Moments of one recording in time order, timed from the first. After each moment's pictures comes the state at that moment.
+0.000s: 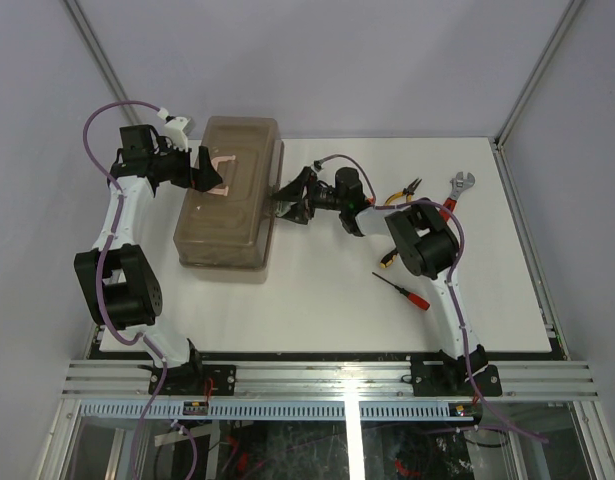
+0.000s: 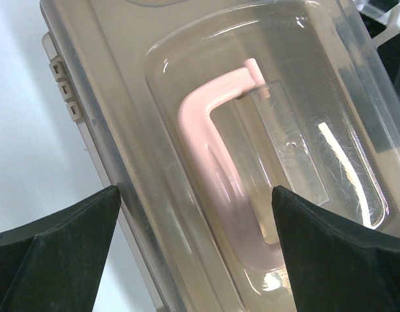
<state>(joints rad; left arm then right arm) 0.20 1.70 1.45 -0.51 0.67 0.26 0.54 2.37 1.48 0.83 -0.86 1.51</state>
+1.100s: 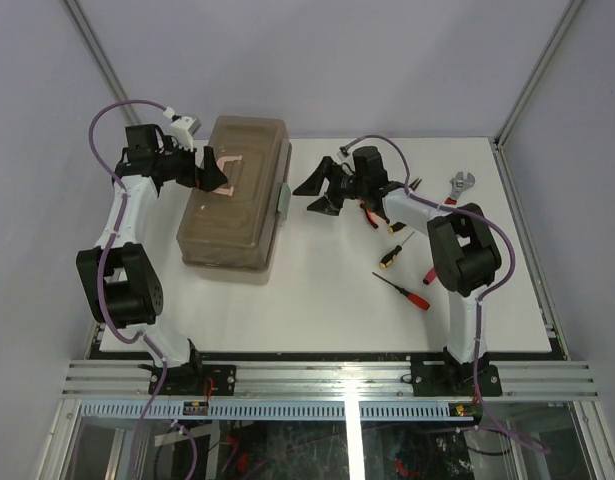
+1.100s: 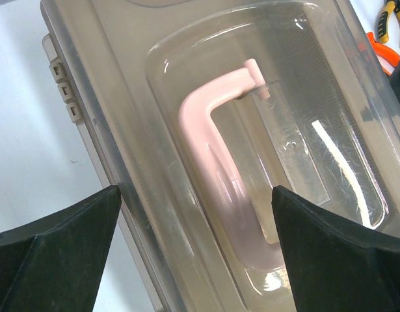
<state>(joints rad) 0.18 1.71 1.45 -0.49 0.69 0.26 0.46 2.02 1.41 0.13 -0.67 1.04</state>
